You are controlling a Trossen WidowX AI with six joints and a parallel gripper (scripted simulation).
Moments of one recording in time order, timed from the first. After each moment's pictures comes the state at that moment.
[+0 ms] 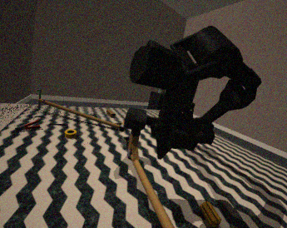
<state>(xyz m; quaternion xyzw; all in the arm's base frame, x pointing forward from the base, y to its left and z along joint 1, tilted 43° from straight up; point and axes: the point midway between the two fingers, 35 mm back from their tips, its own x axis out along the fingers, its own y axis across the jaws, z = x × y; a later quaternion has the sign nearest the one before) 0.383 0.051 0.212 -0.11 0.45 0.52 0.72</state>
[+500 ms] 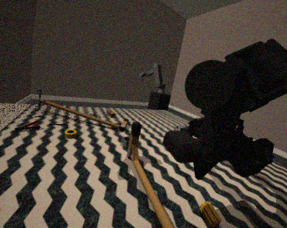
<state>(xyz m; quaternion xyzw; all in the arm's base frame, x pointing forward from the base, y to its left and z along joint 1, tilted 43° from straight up) 0.338 0.116 0.259 -0.17 0.37 0.59 0.70</state>
